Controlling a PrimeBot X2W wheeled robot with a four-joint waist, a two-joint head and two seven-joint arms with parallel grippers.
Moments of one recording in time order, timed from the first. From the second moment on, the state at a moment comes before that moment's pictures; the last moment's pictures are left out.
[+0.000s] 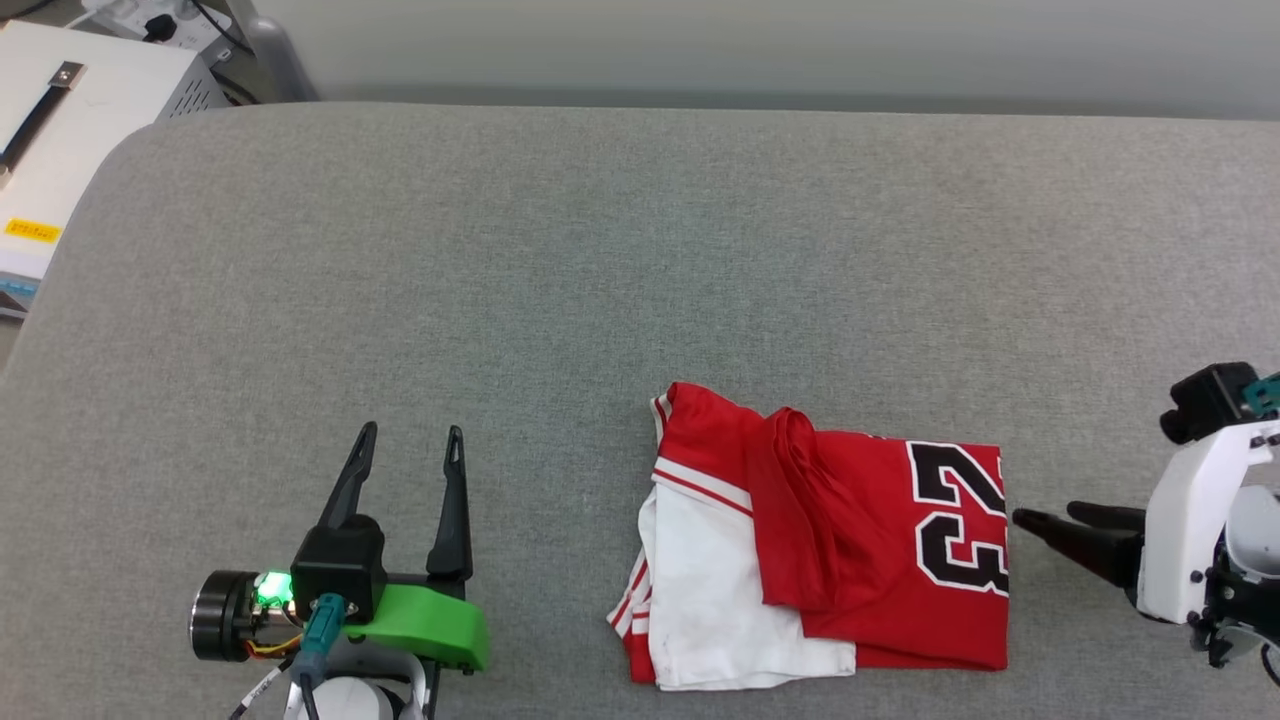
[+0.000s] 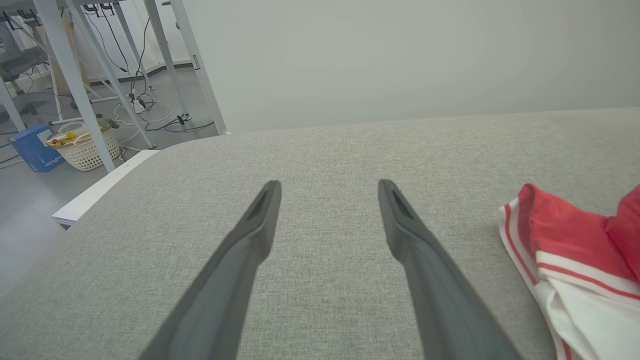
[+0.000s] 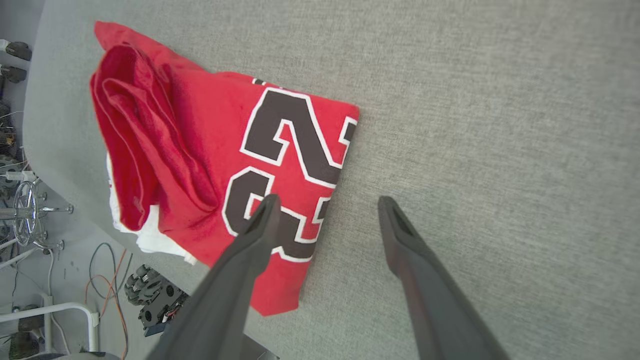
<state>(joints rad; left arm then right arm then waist) -0.04 0.09 -0.10 0.10 -0.03 0.04 -0.26 -0.22 -0.61 0.26 0.05 1.01 0.13 0.77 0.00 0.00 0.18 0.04</state>
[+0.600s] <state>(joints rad) -0.09 0.08 -0.12 0.10 -0.03 0.04 -0.26 -0.33 -0.54 0.47 0.22 1.07 0.13 0.65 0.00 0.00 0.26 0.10</state>
